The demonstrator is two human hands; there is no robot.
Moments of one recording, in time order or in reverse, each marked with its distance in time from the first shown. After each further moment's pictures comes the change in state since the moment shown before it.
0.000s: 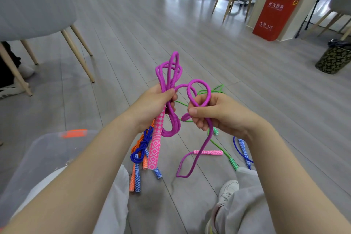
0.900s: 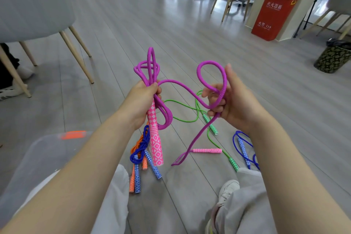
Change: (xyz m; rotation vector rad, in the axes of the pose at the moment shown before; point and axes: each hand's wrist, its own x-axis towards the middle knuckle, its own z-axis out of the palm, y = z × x) left_hand 0.015 -0.005 -0.018 -0.070 0.259 -0.028; right_hand 0.002 -0.006 -0.018 0.279 0.275 0.021
